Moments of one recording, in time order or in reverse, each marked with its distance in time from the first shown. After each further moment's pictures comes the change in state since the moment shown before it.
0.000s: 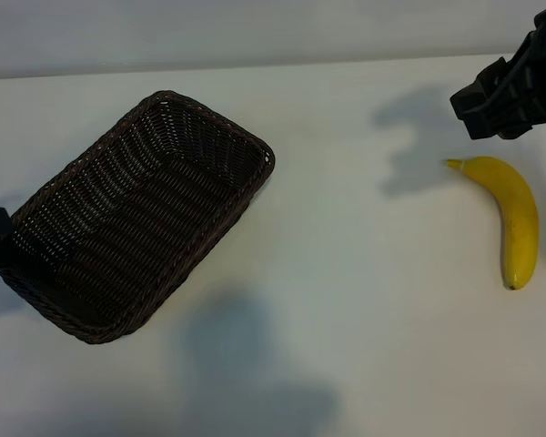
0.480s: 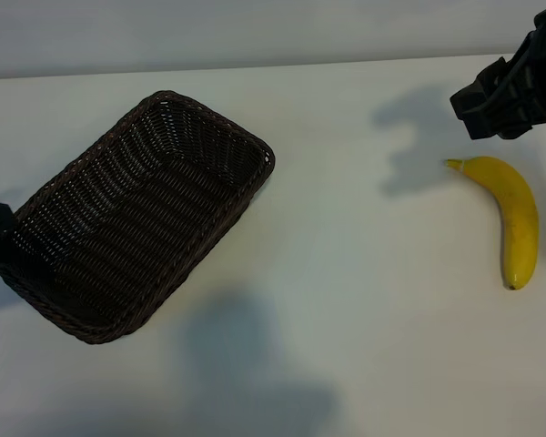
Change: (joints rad) left arm 0.000 0.080 0.009 0.065 -0.051 -0.078; right arm 0.000 0.000 0.000 0.000 0.000 0.000
